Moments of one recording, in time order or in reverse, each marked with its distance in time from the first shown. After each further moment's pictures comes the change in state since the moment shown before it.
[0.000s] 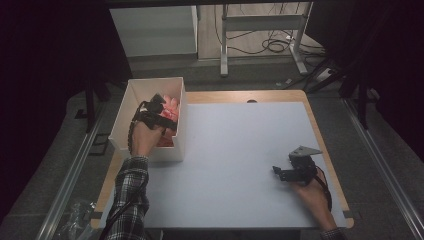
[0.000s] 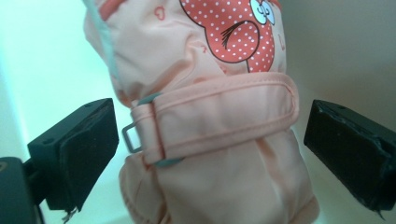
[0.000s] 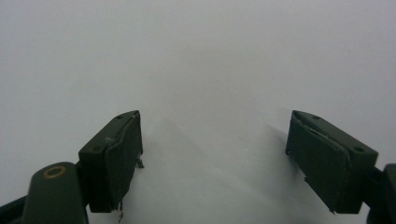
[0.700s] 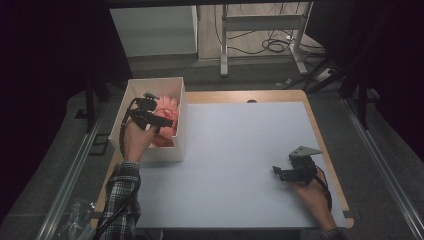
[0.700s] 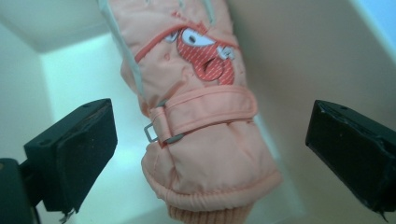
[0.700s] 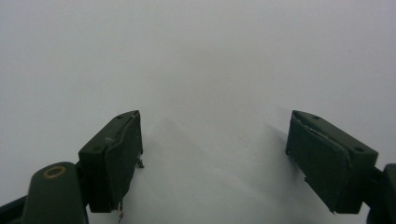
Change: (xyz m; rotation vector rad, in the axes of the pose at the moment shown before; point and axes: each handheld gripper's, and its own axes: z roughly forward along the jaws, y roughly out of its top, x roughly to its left) left arm -0.002 -0.015 -0.047 -0.193 -0.021 0.065; right arm 0.000 0.000 0.000 0.000 -0.001 0.000
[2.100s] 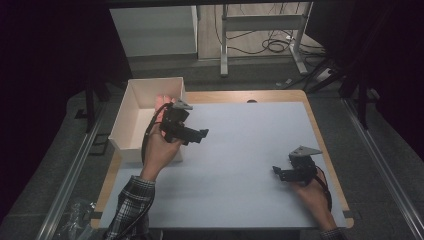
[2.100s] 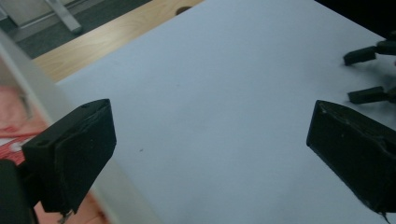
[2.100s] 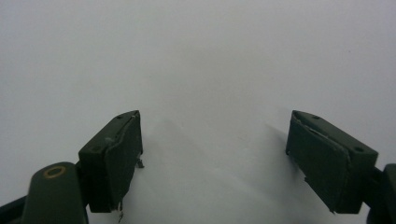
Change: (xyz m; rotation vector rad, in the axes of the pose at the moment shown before) left arm -0.117 -0.008 -0.042 -0.206 -0.260 0.312; right arm 0.000 0.000 0.000 0.001 -0.001 -0.001
